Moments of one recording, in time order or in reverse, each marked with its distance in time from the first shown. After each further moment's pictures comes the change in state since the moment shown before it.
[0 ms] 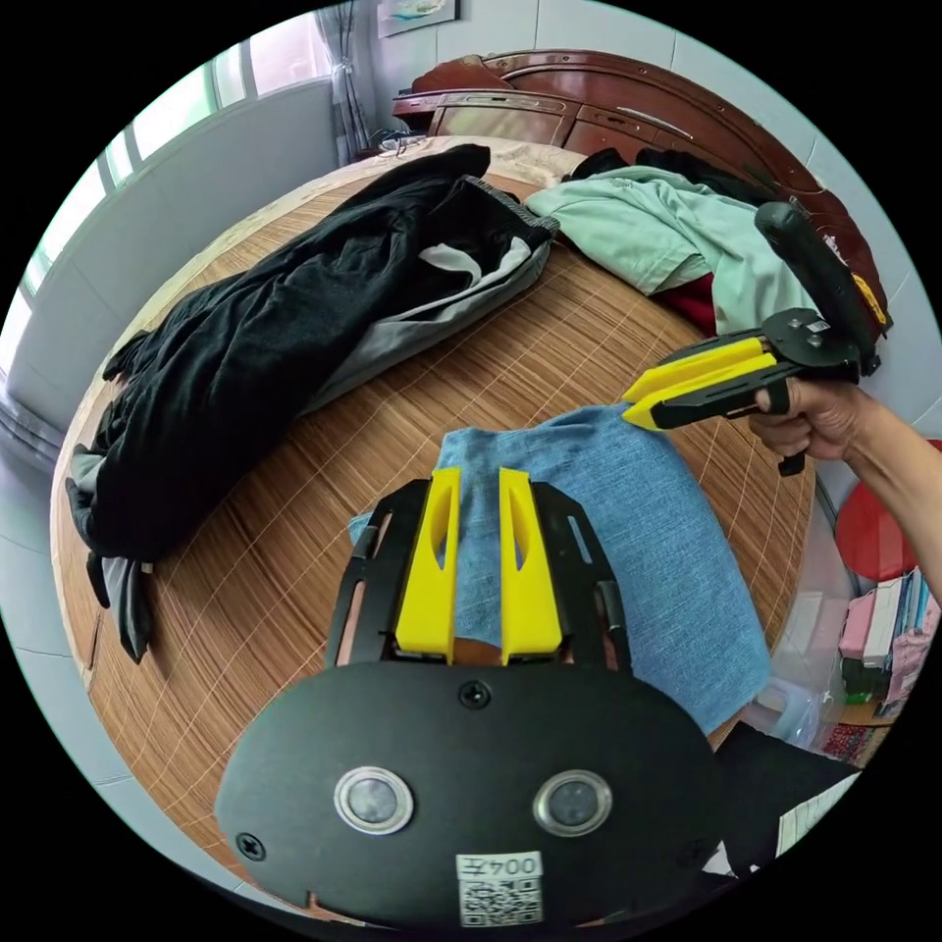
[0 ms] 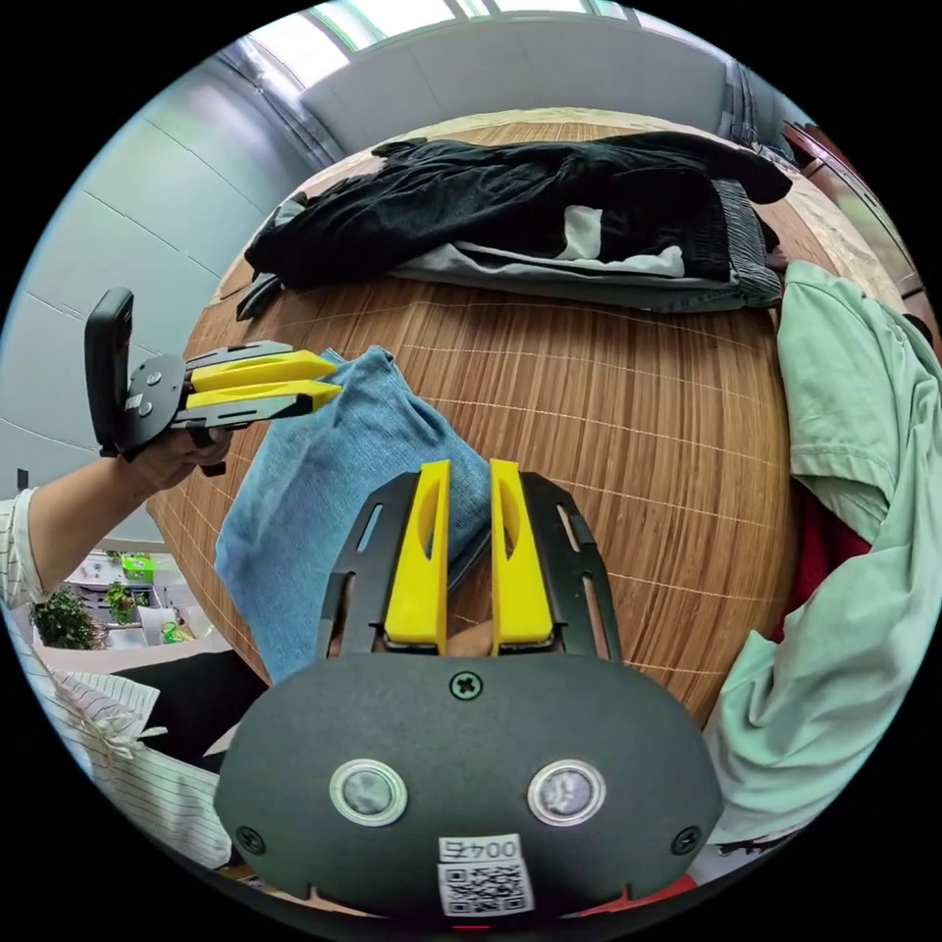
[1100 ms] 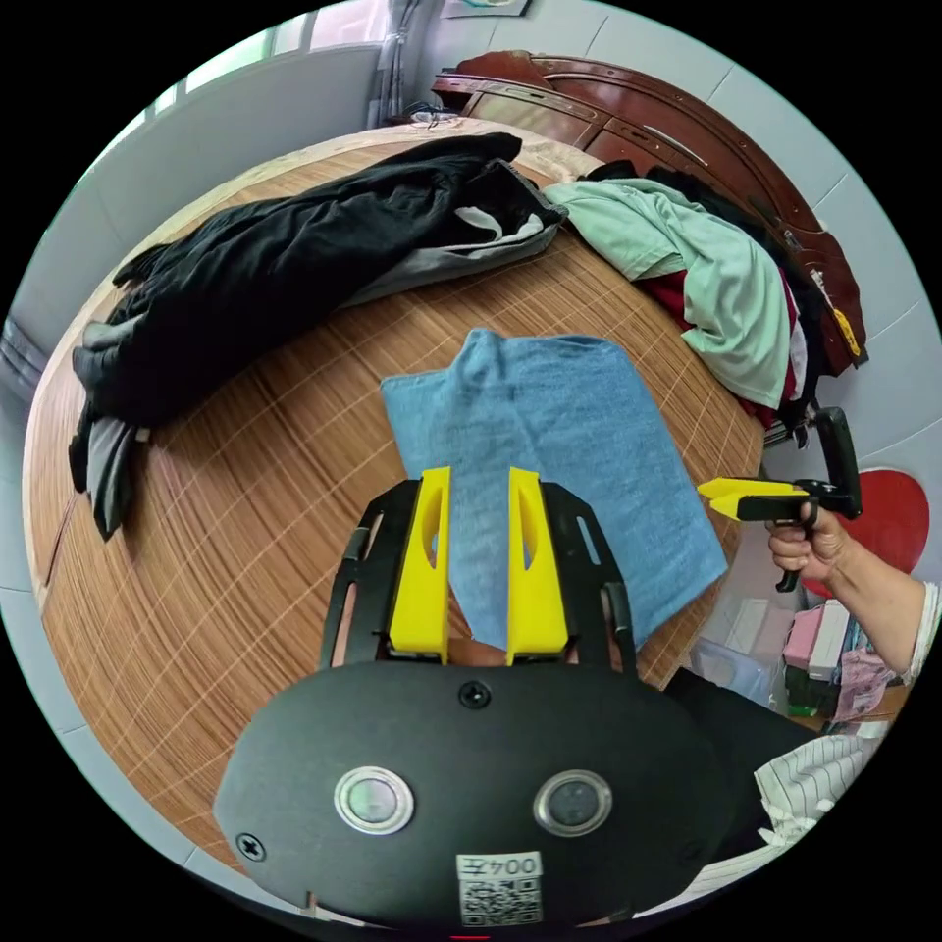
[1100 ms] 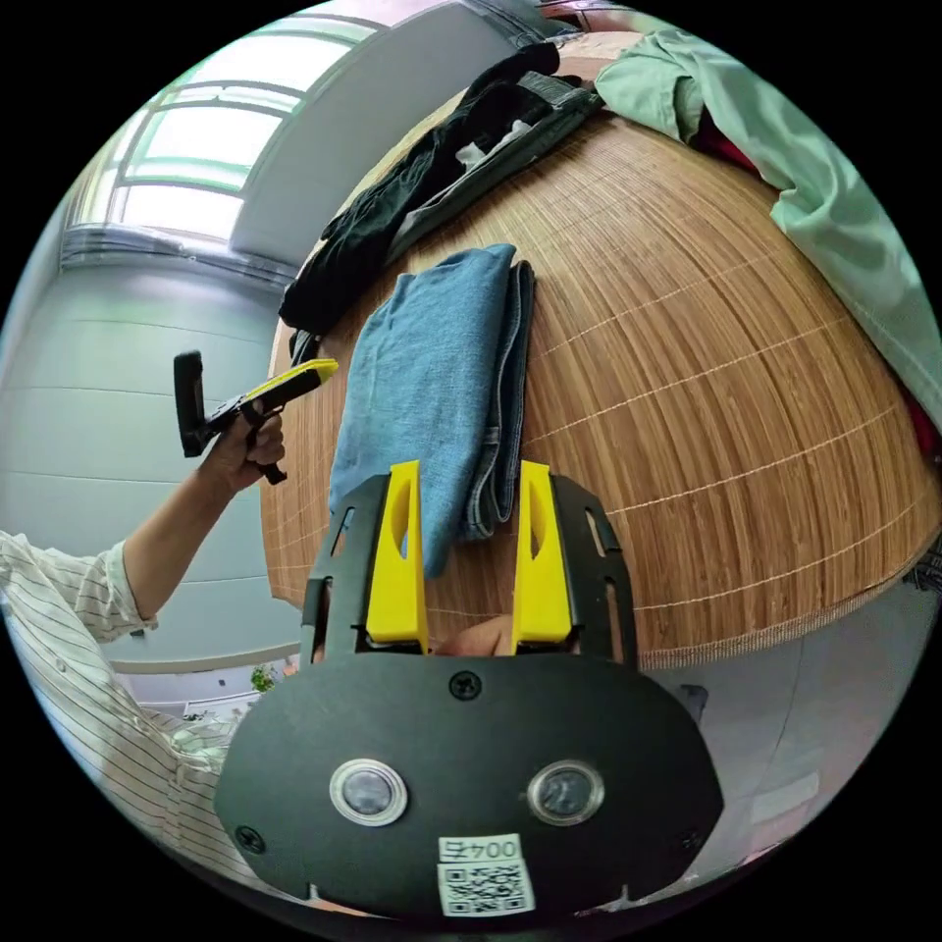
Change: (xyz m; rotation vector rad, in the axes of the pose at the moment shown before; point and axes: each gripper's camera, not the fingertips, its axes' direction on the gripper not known) left arm -0.026 0.152 -0.064 -0.050 0.137 -0.127; right arm 0.031 0.296 0.006 0.130 -0.350 0.487
